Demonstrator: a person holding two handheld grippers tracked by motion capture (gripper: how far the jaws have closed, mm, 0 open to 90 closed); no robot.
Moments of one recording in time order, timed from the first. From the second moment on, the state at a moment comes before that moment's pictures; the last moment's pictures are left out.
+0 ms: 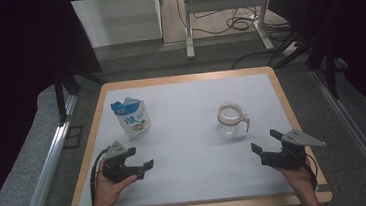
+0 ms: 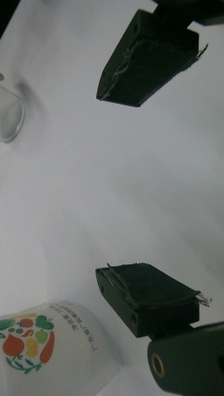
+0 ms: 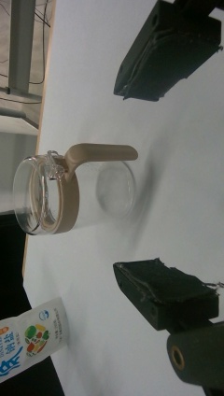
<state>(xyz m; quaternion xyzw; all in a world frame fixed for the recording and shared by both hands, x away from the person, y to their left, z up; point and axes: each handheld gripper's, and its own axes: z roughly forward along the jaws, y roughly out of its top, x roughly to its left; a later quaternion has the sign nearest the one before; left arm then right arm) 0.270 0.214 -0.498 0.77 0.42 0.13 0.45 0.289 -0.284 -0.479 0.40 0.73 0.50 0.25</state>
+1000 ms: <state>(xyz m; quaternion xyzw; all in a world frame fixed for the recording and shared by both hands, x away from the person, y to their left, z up) 0.275 0.215 -0.509 0.78 0.42 0.10 0.45 0.344 -0.263 -0.426 0.37 0.77 0.46 0.24</state>
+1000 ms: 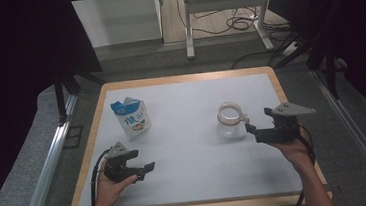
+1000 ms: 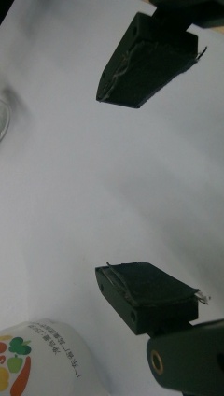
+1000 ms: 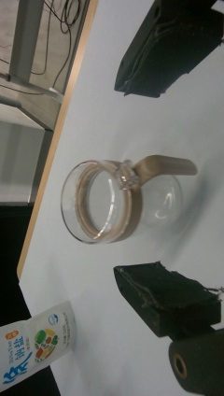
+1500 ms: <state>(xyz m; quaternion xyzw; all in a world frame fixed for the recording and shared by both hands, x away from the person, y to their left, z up) 0.275 0.214 -0.510 0.79 0.42 0.09 0.45 0.409 -0.213 -0.435 0.37 0.81 0.42 0.18</state>
